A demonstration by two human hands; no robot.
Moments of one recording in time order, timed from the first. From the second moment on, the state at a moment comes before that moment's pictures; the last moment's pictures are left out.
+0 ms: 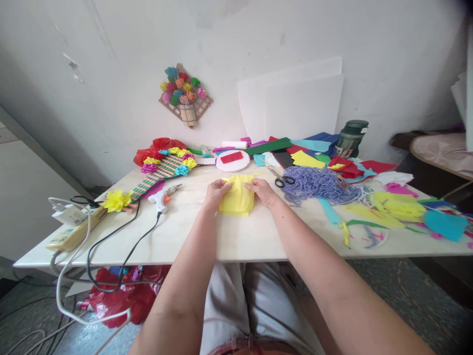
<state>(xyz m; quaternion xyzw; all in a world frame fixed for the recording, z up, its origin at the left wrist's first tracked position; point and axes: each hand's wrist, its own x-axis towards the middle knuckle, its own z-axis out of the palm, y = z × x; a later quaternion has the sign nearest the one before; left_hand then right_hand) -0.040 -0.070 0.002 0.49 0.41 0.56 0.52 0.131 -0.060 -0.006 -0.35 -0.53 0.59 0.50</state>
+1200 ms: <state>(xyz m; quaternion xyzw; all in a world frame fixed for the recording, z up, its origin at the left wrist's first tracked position) -0.042 -0.065 -0.005 0.51 0.44 0.52 0.52 0.134 -0.061 -0.005 -0.35 -0.56 0.59 0.47</state>
